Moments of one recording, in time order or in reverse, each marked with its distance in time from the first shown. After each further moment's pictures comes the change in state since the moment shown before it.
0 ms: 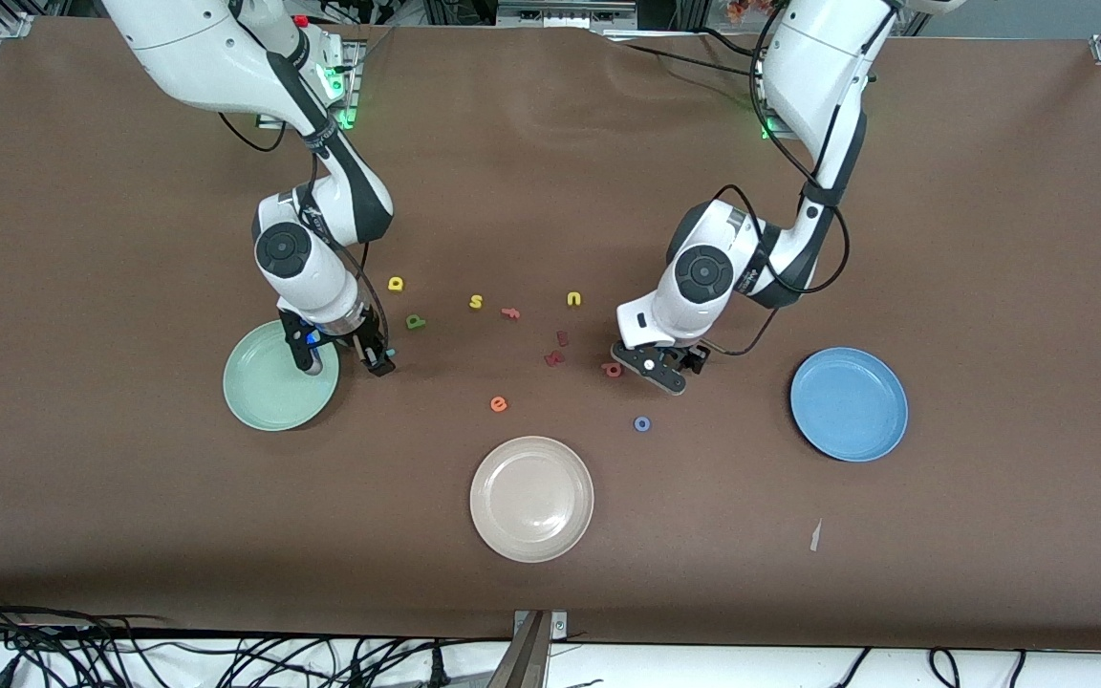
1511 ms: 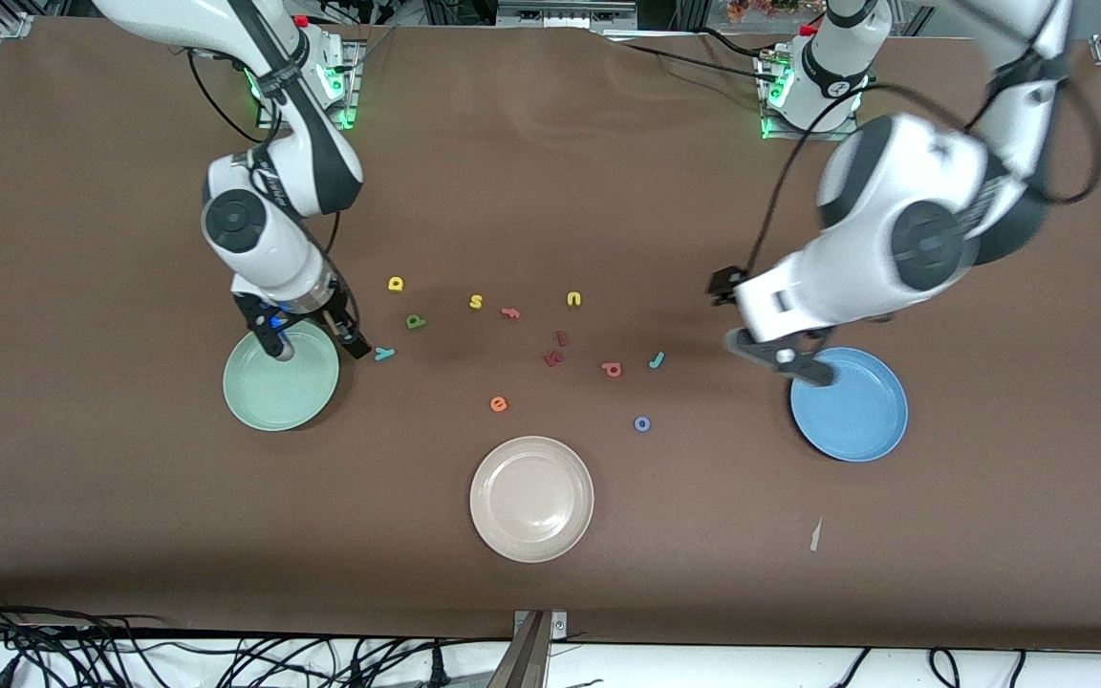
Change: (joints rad) left arm 0.171 -0.224 -0.001 0.312 -0.099 -0.688 -0.004; right arm -0.012 -0.183 0.004 -0.023 0.000 -0.224 -0.146
